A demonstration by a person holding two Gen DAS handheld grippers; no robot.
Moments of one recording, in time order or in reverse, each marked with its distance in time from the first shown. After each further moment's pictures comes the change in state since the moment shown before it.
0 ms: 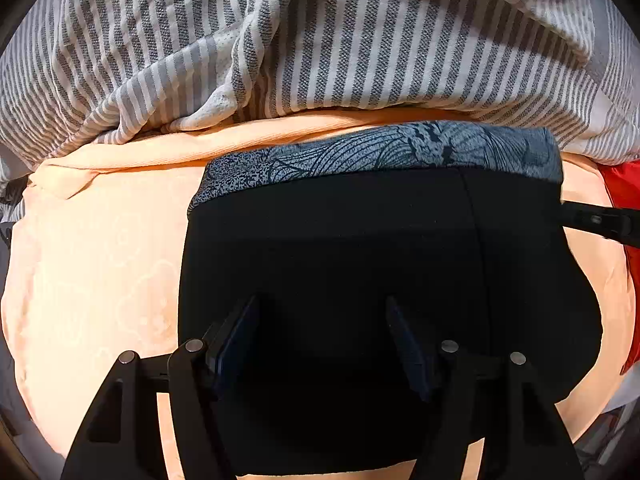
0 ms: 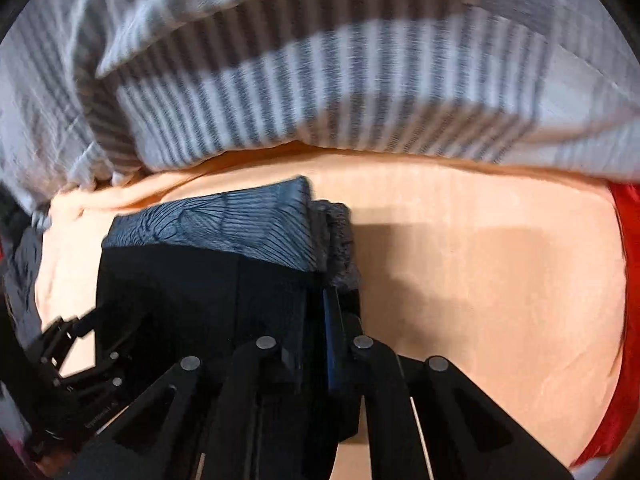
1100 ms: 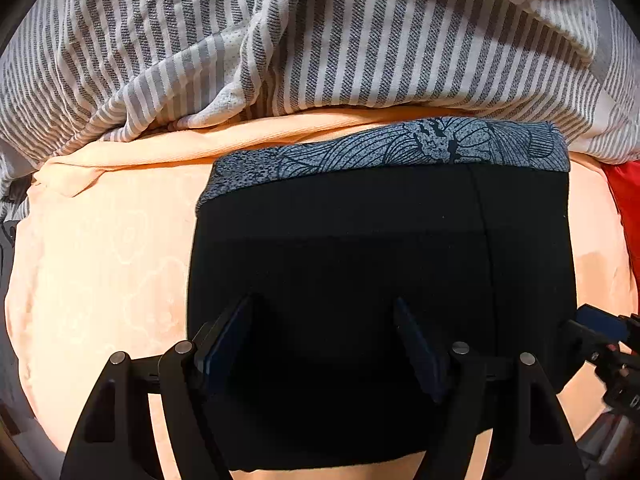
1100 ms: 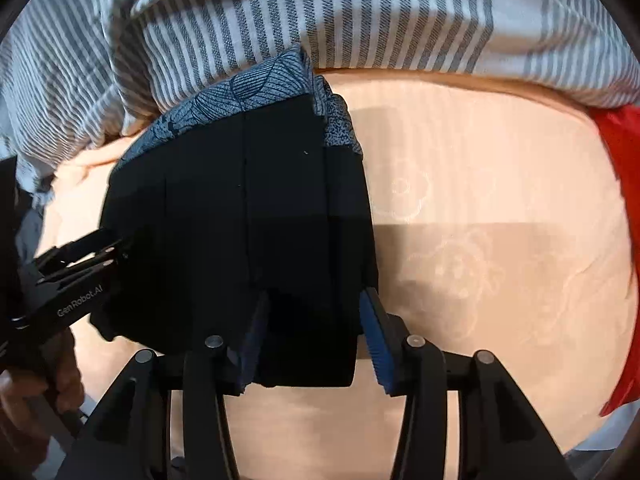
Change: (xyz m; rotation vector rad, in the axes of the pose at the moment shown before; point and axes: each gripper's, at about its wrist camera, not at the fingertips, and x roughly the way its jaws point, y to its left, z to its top) left arm -0.008 0.016 -0.001 -0.008 0.011 0.007; right arm -0.012 -0.005 -0.079 0.015 0.026 0.028
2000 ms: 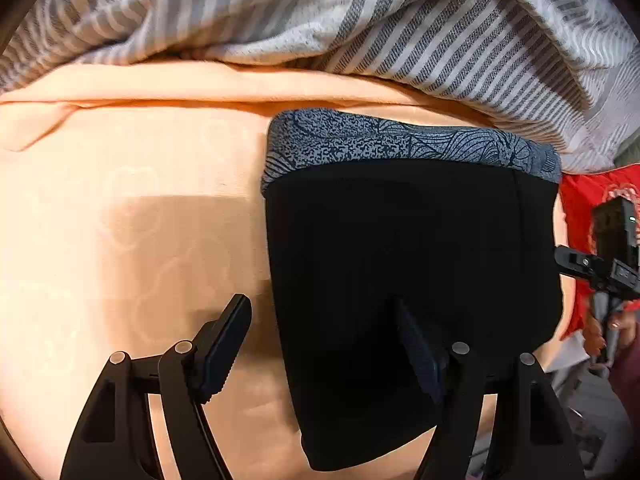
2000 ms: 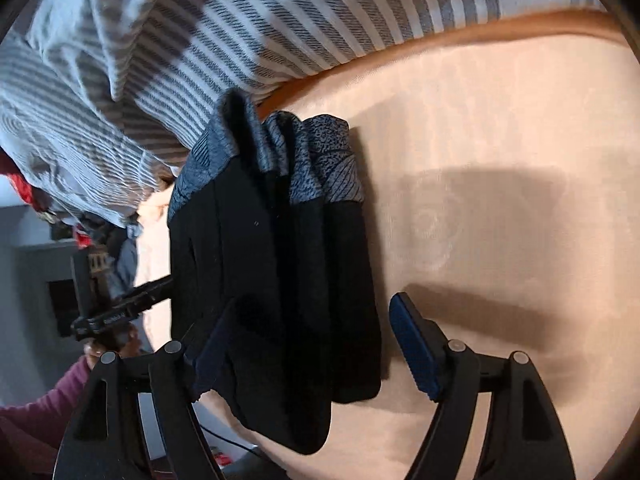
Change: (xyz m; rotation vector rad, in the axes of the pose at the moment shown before) left arm 0.038 0.123 0.015 -0.046 0.188 -0.361; right arm 0.037 -0.083 0.041 0.129 0.101 0.477
